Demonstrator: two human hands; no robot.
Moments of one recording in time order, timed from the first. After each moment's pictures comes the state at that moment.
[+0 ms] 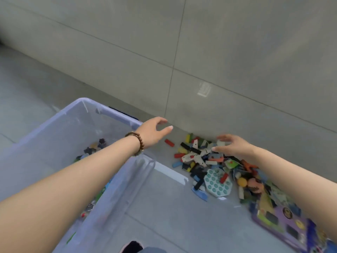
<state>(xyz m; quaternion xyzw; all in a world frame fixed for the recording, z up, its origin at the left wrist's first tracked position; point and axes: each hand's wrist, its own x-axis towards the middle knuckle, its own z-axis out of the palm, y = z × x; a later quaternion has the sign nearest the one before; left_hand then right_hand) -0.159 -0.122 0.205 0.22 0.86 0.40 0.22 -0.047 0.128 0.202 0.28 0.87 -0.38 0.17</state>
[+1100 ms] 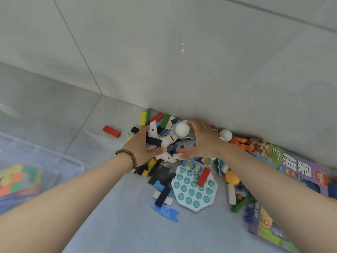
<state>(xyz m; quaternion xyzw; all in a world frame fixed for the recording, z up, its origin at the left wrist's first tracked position) -0.170 0.074 -0.030 0.22 0.88 0.26 0.33 -0.085 0.271 -0.027 0.15 0.94 -0.25 0.19</state>
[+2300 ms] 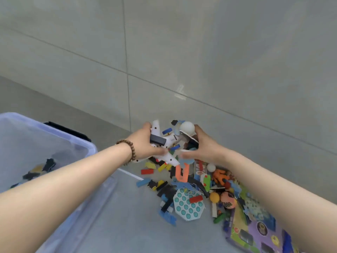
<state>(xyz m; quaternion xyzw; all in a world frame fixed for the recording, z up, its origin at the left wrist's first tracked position) -0.168 0.002 0.189 0.27 0.87 0.33 0.26 -0.068 0.191 0.200 0.15 0.88 -0.43 0.11</state>
